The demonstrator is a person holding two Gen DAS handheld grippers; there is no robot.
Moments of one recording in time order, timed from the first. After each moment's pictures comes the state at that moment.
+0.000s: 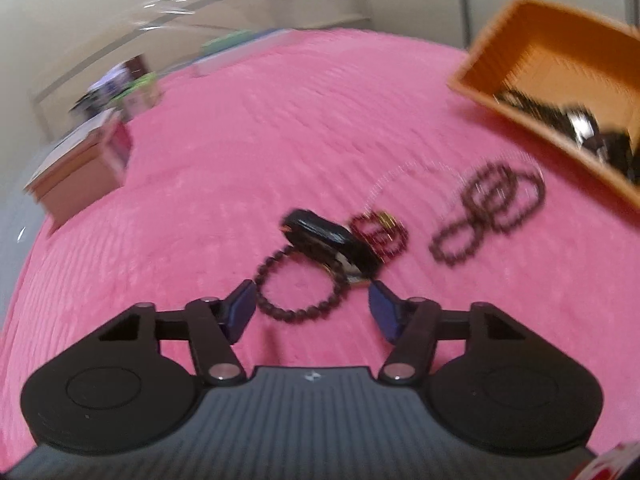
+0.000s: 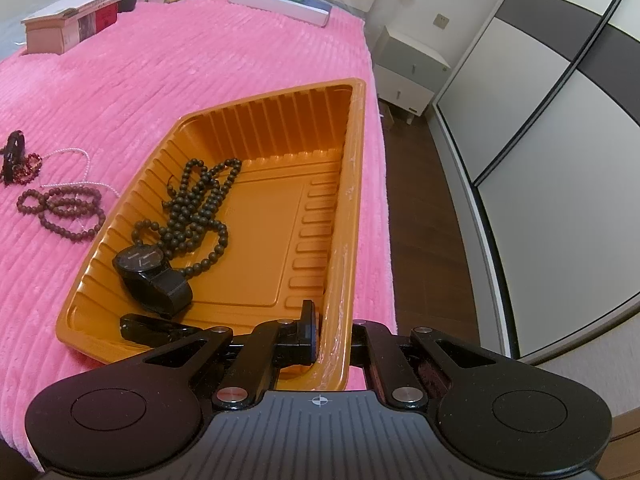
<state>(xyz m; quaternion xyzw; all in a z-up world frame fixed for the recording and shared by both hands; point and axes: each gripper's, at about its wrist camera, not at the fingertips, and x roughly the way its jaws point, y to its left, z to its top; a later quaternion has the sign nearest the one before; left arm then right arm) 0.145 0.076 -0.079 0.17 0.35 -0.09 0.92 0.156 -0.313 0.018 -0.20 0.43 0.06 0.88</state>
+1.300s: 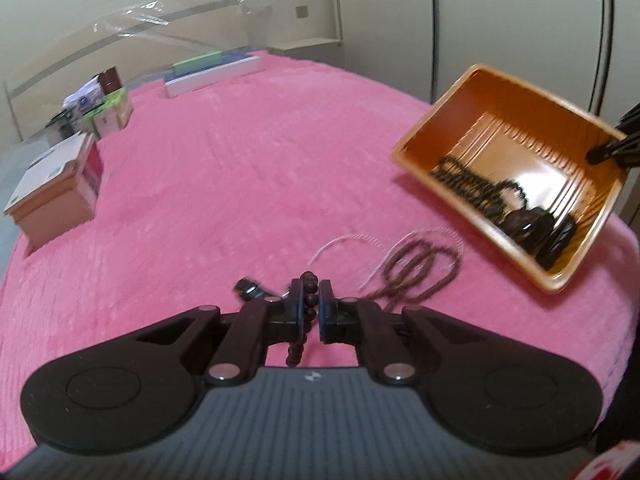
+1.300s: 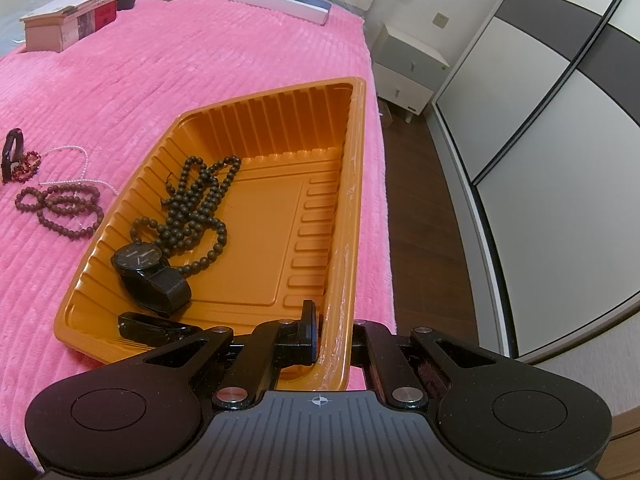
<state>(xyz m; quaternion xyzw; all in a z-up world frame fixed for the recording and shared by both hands) 0.134 0.051 -0.001 0.10 0.34 -0.15 0.92 0.156 -0.312 0.016 -0.20 0.43 0.06 0.88</state>
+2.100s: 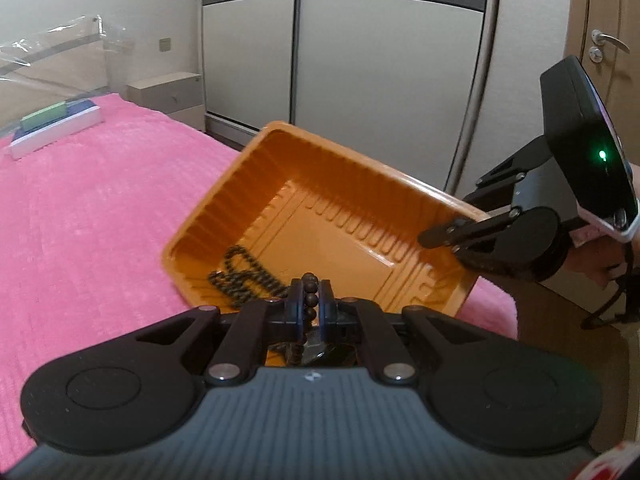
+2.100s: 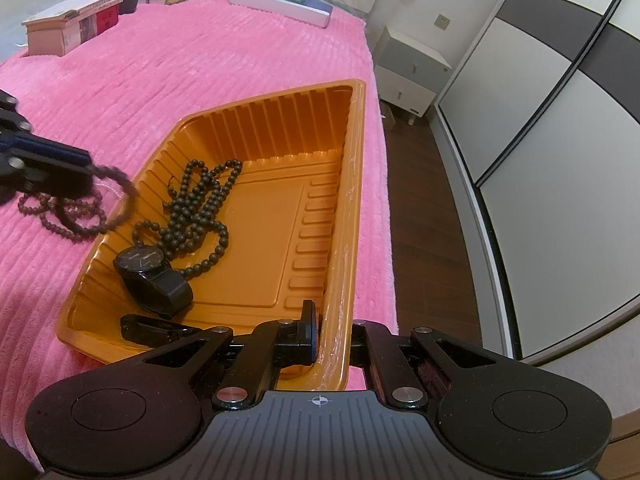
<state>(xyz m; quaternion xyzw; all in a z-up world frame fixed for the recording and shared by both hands) 0.165 -0.125 0.022 0.08 0.31 -0.34 0.88 0.155 -0.313 0.019 -0.20 0.43 0.06 0.88</state>
